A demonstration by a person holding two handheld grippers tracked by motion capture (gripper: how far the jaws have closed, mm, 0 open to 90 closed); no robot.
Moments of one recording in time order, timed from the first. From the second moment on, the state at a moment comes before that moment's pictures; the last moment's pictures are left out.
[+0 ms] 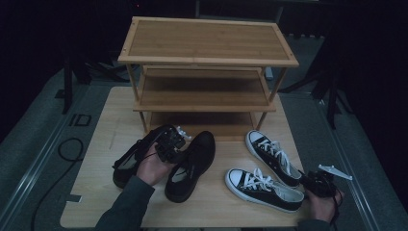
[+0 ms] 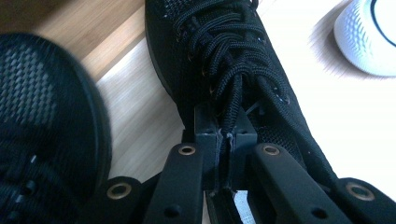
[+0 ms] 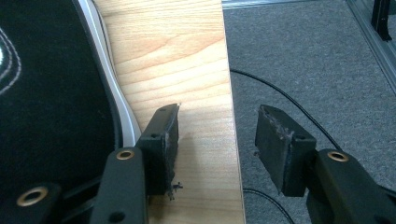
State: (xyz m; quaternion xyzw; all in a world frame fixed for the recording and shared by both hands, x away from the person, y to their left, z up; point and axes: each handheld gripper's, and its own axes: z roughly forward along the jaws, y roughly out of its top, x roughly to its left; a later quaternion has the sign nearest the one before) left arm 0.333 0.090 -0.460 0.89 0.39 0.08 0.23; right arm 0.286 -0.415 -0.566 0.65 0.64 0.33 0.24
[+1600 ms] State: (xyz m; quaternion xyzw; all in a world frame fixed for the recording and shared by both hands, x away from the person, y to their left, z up) left arm 0.303 0.169 -0.454 0.88 0.42 0.09 0.20; right arm 0.286 -0.415 -0.566 0.65 0.64 0.33 0.24
